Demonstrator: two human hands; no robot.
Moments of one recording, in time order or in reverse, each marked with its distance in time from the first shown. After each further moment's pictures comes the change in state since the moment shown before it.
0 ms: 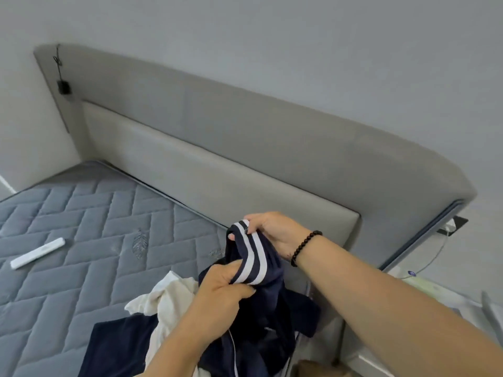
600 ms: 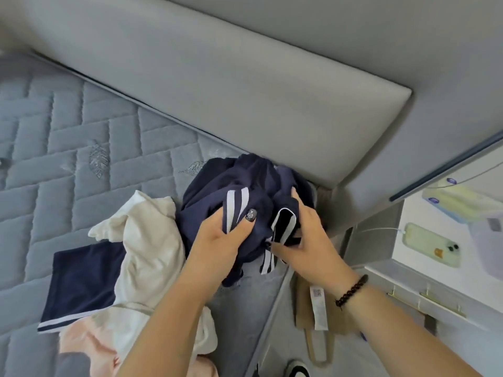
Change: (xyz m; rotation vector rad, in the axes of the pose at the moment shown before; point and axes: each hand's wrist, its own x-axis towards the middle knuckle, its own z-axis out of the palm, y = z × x) left_hand 0.071 -0.193 0.020 0.032 0.254 -0.175; right_hand 0.068 0.237 -0.170 -0.744 0.292 -0.342
